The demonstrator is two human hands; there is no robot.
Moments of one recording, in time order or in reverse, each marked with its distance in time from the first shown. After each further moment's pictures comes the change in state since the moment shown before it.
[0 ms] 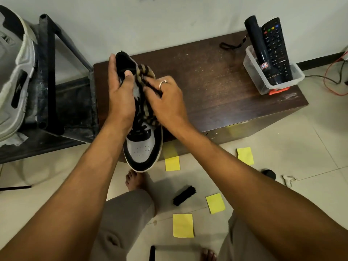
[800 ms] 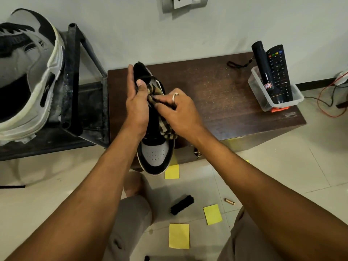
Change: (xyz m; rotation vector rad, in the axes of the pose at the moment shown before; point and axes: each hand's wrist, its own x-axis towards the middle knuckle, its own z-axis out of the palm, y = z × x) left_hand 0.000 -0.003 -0.003 -0.152 -0.012 -0.061; right_hand -0.002 -0.005 -0.014 -0.068 -0.173 -0.078
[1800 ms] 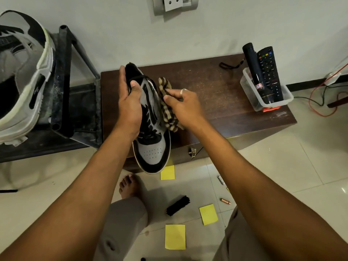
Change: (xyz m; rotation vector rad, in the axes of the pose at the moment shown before) left_hand 0.003 -0.003 -0.002 0.013 -0.023 -0.023; right_hand 0.013 0.008 -0.027 0.049 0.034 0.255
